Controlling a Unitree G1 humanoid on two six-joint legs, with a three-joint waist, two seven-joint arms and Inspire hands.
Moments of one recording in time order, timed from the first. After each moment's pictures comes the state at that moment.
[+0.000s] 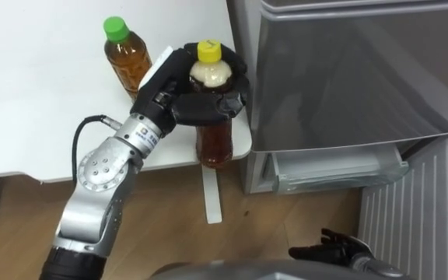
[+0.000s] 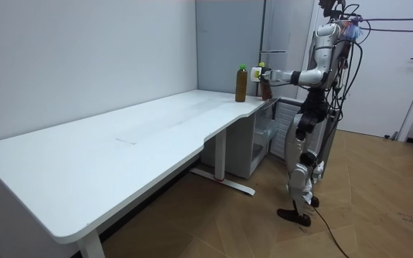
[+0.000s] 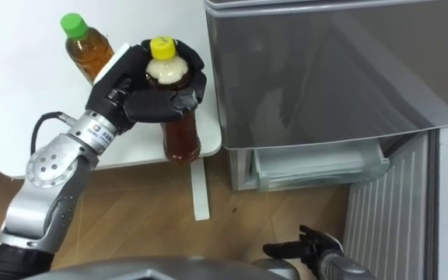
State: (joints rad) left arm 0.11 0.25 -0.16 -0.17 -0.18 0.02 -0.32; right arm 0.01 -0.23 0.10 1.30 0.19 -0.05 0.19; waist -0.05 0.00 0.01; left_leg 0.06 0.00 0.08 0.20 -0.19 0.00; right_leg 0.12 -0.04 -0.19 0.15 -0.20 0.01
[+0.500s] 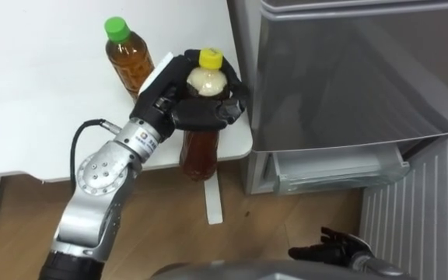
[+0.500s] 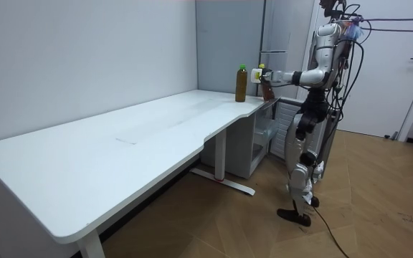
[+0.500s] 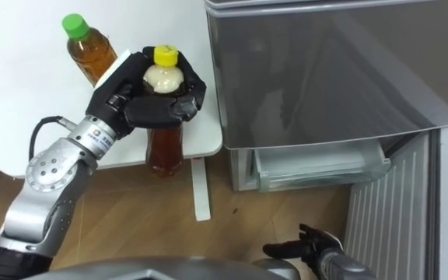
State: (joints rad) left arm 0.13 0.26 -0.18 -0.16 -0.18 0.02 -0.31; right arm 0.01 -0.23 0.14 1.26 0.18 -0.05 0.19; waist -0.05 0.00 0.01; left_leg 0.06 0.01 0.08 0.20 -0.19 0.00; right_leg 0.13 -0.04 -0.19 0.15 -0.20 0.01
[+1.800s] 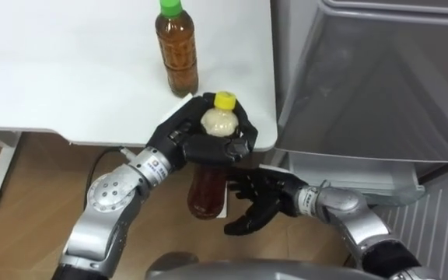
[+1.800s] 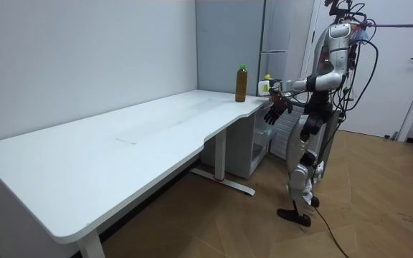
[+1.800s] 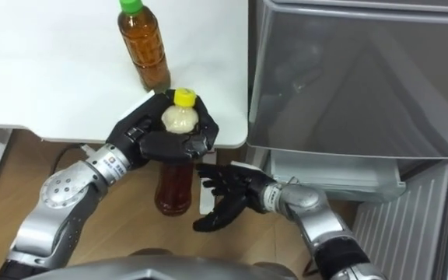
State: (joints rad) left arm 0.19 0.24 -0.22 -0.07 -0.21 0.05 -0.46; right arm -0.01 -0.21 0.33 0.58 -0.04 0.05 0.69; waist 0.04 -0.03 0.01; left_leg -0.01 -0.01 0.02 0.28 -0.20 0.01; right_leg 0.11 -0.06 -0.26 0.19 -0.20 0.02
